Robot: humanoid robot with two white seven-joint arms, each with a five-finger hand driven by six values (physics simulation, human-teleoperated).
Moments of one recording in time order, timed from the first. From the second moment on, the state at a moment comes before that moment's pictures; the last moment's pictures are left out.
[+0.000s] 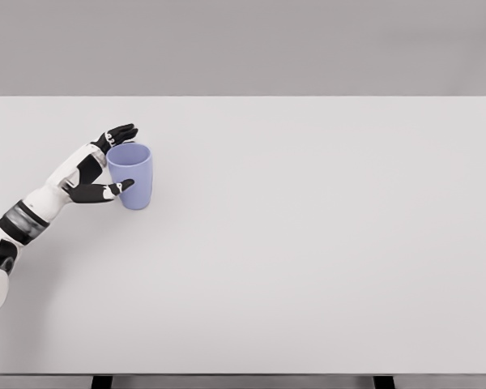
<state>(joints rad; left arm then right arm) -0.41 0.54 -0.48 -0.97 0.69 -0.61 -0.64 -0.02 0.00 -0.08 -0.01 0.07 -0.06 0.06</state>
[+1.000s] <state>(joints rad) -0.36 0.61 -0.48 -1.08 0.57 -0.61 -0.61 -0.02 0.00 -0.08 -0.01 0.07 -0.06 0.06</state>
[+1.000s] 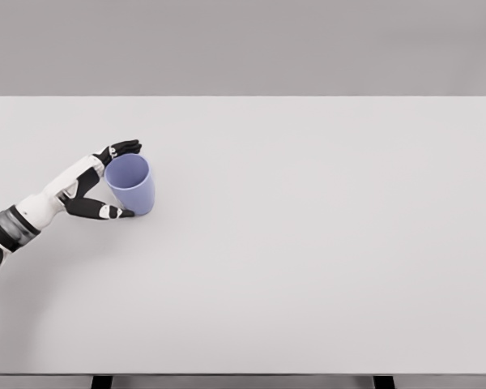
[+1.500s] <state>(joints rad) -0.38 0.62 -0.45 -1.09 0.57 -0.61 -0.61 -0.02 0.00 -0.08 -0.01 0.07 -0.06 0.06</state>
